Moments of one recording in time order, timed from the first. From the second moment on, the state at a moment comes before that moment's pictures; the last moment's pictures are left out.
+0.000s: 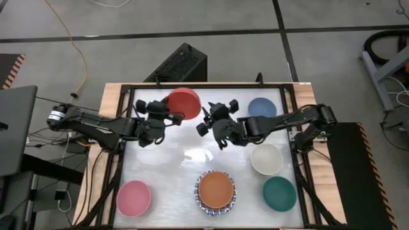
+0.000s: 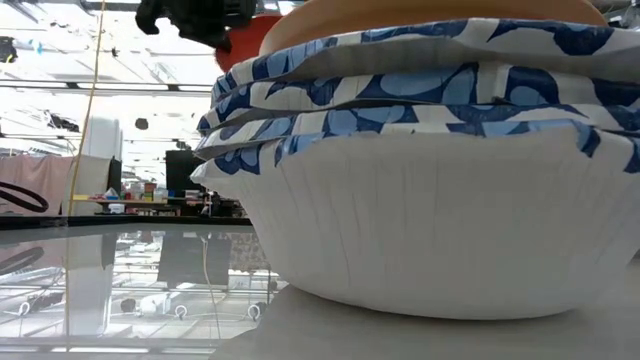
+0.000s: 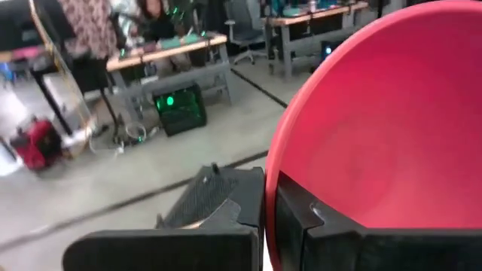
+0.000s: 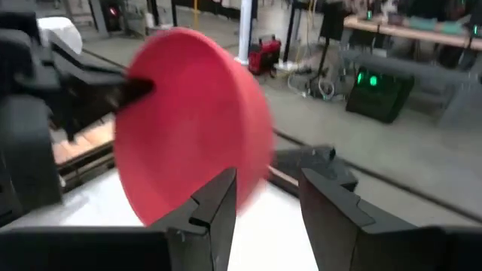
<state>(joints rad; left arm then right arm) -0.15 1.23 0.94 -0.13 -1.38 -0.29 0.18 1.64 1.50 -0.27 1.05 0.37</state>
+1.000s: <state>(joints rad) -0.13 1.33 0.94 0.45 -1.32 0.47 0.08 1.66 1.50 -0.29 1.02 0.29</state>
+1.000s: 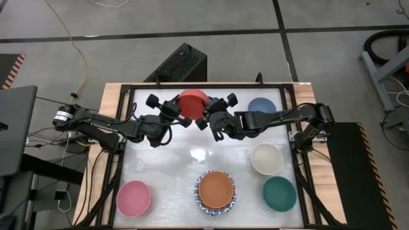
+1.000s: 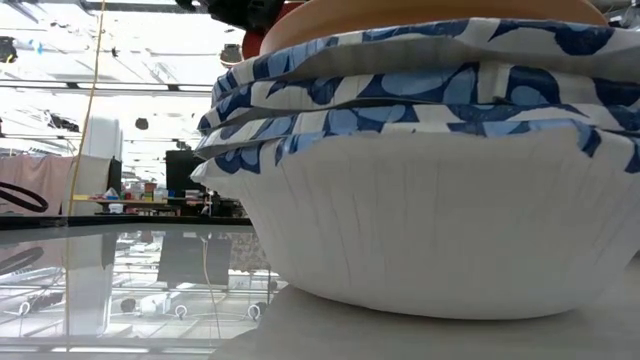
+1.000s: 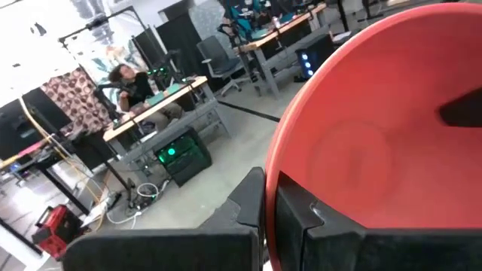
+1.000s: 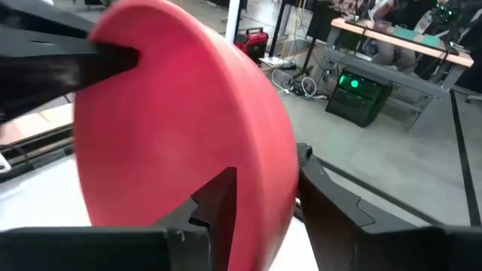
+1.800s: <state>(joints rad) -0.13 1.31 0.94 0.46 -1.16 0.70 0.06 1.66 1.50 -0.44 0.93 0.53</state>
